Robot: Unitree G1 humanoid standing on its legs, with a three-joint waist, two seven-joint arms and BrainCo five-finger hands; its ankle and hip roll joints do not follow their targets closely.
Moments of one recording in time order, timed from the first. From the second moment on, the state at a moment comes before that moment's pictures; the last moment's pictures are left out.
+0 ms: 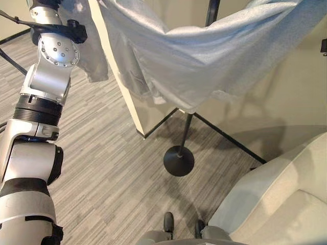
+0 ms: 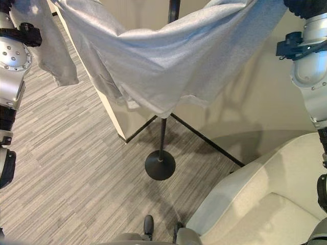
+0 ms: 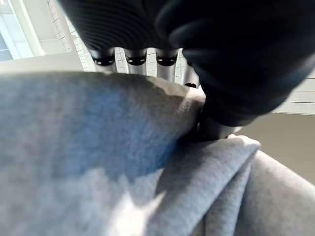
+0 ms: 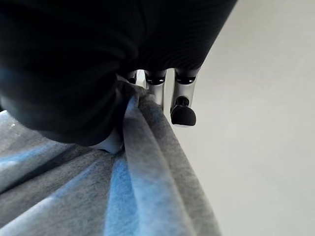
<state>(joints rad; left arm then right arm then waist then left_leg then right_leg) -1.13 0.88 -0.28 0.47 -0.06 -0.11 0.58 -0.91 -1.17 0.22 0.12 -0.22 -0.15 -0.48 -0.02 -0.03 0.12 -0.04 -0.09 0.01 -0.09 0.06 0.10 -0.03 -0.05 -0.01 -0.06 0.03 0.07</state>
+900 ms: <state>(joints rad) -0.88 0.88 -0.06 0.18 -0.06 -0.13 0.57 -0.67 -1.09 0.03 -0.03 -0.22 -0.19 -0.41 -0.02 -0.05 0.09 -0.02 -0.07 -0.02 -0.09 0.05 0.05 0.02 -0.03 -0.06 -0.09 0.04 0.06</state>
